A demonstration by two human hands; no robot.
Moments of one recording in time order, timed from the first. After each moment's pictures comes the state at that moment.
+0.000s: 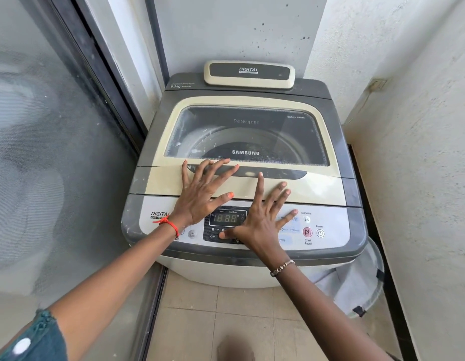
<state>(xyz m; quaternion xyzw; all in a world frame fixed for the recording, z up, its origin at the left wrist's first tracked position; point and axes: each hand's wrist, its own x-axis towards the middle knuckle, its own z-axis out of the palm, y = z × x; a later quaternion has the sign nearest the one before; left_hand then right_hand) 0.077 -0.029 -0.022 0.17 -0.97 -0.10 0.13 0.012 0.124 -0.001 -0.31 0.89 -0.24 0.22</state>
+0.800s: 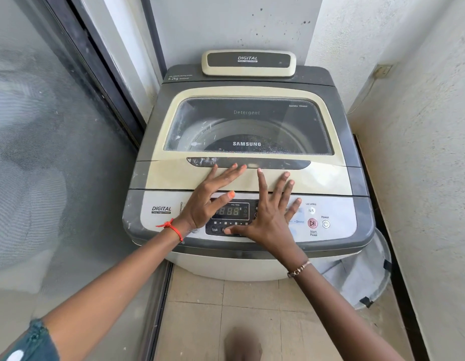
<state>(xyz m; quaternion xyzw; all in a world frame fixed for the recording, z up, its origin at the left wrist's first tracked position) 0.085 0.003 -0.007 0.08 -0.89 -0.42 0.16 0.005 0.141 -0.010 -0.37 0.87 -0.26 0.18</state>
